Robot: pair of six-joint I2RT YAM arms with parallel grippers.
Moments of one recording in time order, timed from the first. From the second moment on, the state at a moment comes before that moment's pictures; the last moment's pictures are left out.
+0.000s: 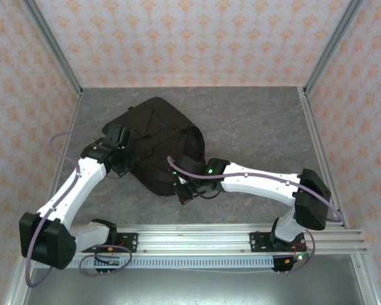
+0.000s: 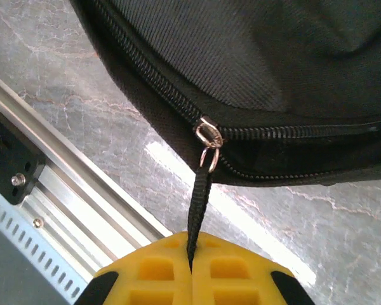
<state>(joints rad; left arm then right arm) -0.21 1.20 0.97 -0.88 0.01 -0.91 1.13 1.58 1.23 -0.76 -0.11 0.55</state>
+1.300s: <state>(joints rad) -0.39 1.24 0.97 -0.89 0.04 -1.07 1.06 1.75 1.34 -0.58 -0.15 0.55</state>
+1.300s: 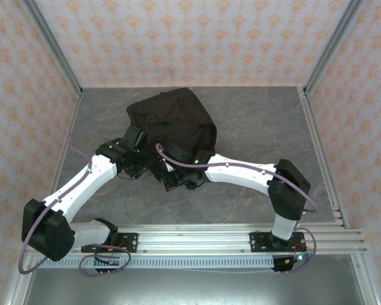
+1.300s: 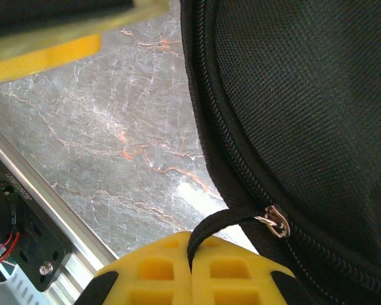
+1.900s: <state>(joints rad) -0.39 1.31 0.93 -0.77 0.04 -1.08 1.06 1.72 1.33 -0.64 -0.17 0.54</state>
